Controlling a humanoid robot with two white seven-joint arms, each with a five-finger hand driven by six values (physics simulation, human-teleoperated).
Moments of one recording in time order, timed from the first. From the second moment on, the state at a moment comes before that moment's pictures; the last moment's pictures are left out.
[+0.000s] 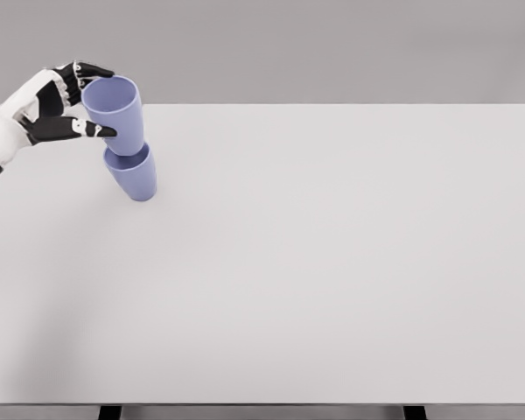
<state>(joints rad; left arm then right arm) -0.44 0.50 -0.03 -1.35 0.34 -0.01 -0.61 0.03 0.00 0.15 0.01 -0.09 -0.07 0.07</state>
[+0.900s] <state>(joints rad) -0.41 0.51 -0.03 -1.36 0.36 -0.01 -0.61 0.03 0.00 0.15 0.01 -0.09 -0.07 0.07</state>
